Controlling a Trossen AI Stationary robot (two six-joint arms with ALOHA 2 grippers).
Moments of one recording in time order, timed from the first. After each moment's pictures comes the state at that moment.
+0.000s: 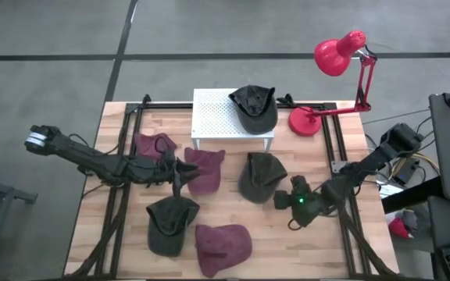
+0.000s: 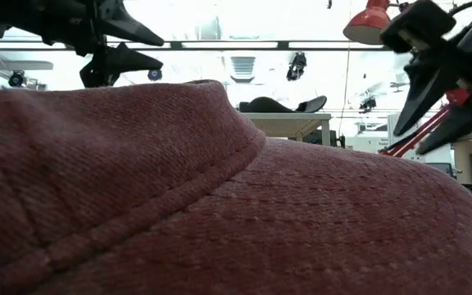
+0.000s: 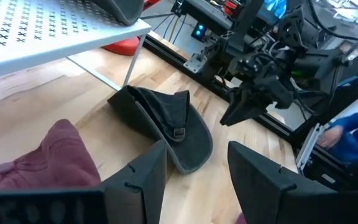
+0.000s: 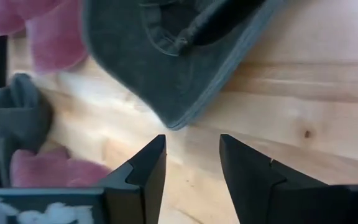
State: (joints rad) left arm -0.26 0.92 0.45 0.25 -0.44 -0.64; right arm 0.62 1.37 0.66 -0.40 0.55 2.06
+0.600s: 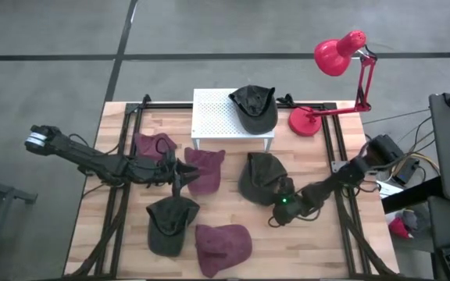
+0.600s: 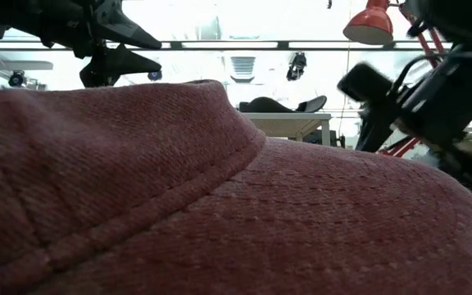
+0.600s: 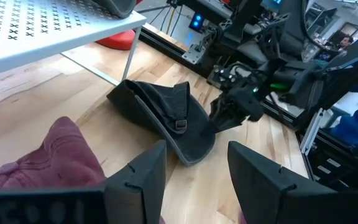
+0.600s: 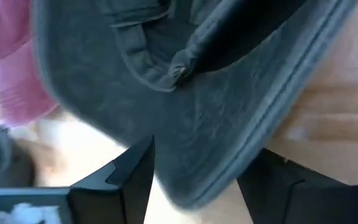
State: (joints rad) left arm -0.26 0.92 0.45 0.23 -0.41 -0.60; right arm 0.49 1.67 0.68 -0.13 0.61 2.09
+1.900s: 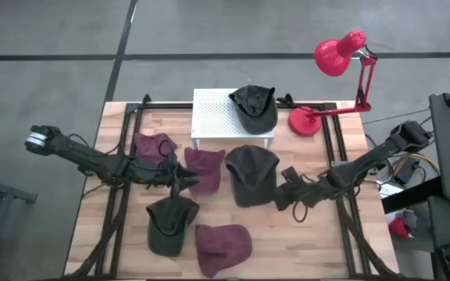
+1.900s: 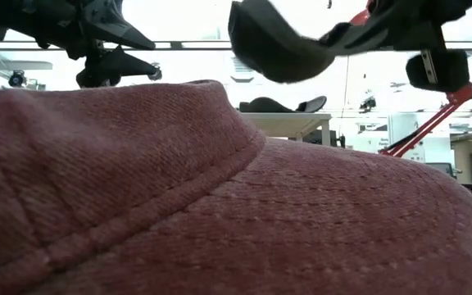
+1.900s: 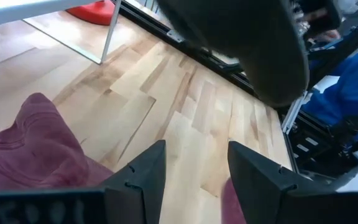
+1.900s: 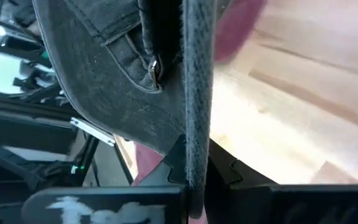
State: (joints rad) left arm -0.27 0.92 0.45 0.19 -0.31 -0.63; right arm 0.49 1.17 0.68 -0.09 0.46 1.43
